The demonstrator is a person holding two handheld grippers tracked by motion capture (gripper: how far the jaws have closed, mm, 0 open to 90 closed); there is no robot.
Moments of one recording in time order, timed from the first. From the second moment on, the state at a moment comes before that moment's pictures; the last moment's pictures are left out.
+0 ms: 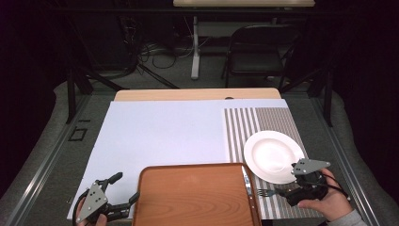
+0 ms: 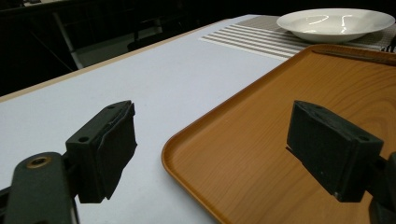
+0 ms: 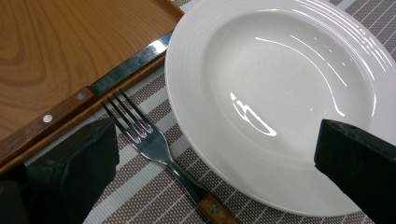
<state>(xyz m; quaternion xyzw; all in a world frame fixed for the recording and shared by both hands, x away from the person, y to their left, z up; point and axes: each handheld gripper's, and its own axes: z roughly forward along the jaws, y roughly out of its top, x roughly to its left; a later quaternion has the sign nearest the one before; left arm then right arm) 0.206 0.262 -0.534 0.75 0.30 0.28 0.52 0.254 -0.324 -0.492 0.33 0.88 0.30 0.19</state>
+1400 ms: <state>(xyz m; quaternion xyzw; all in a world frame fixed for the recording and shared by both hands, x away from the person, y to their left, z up) 0.205 0.260 -0.532 0.75 0.30 0.28 0.52 0.249 -0.341 -0.488 0.15 0.96 0.14 0.20</state>
